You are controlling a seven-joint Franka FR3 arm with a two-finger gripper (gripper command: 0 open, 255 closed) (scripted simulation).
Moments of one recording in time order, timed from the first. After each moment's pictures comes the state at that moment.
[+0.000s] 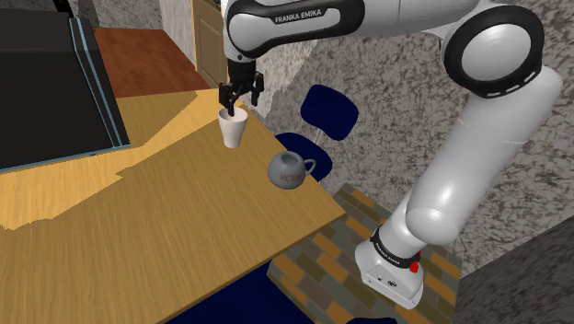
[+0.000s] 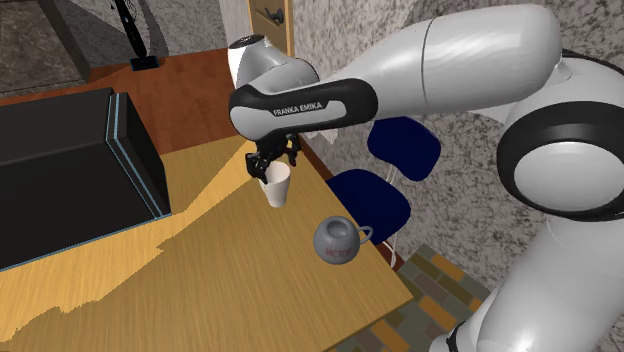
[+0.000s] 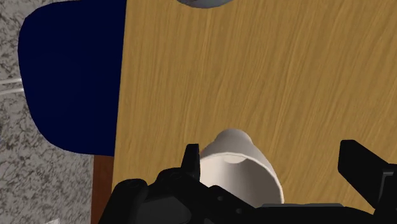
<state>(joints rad) 0.02 0.12 0.18 -1.83 -0.12 1.91 0.27</state>
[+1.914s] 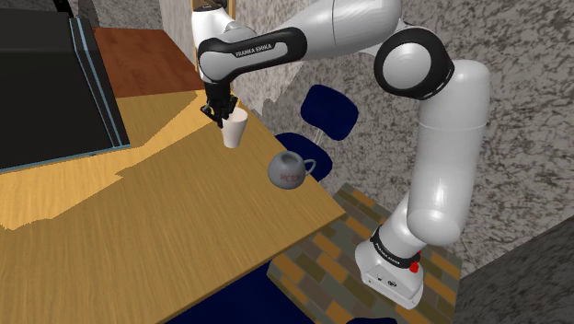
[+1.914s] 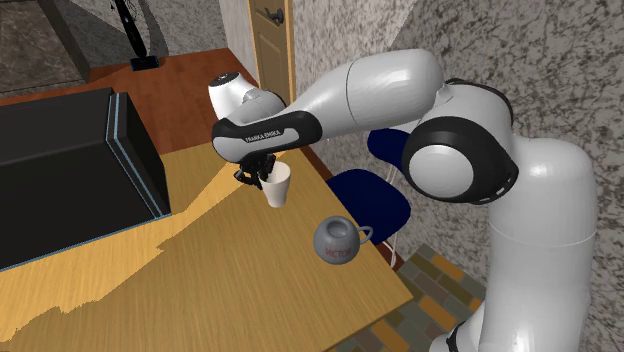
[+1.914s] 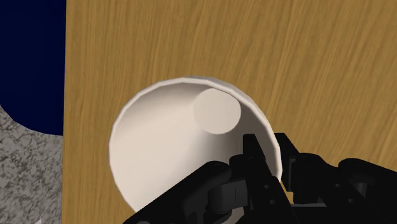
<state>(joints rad) 0.05 0.45 0.17 -1.58 -0.21 1.97 0.32</state>
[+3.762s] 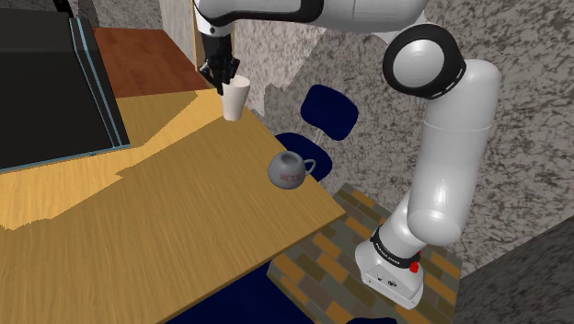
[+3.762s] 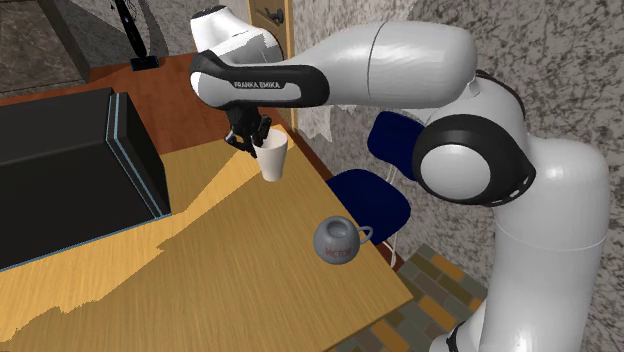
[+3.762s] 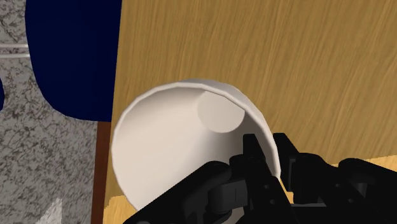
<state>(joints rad) 0.06 0.41 0.18 -1.33 -0.19 1.68 0.27</state>
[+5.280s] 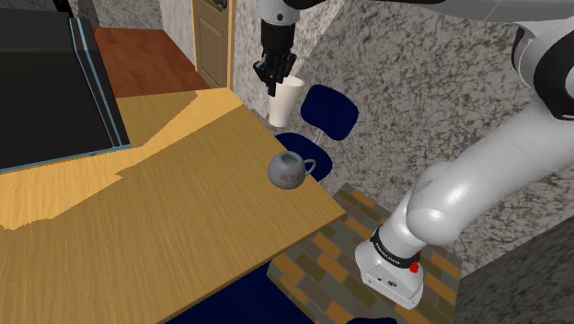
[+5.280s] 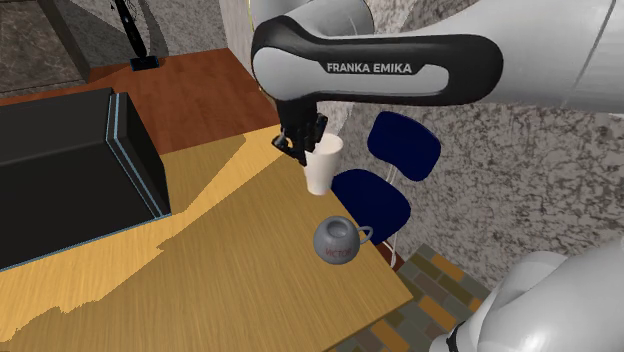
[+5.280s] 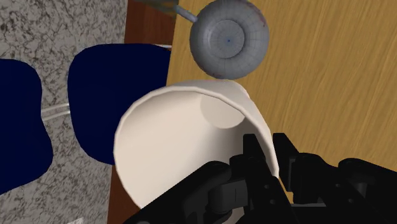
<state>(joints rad) 0.03 -0.21 0.18 -1.92 -0.08 1.67 0.23</state>
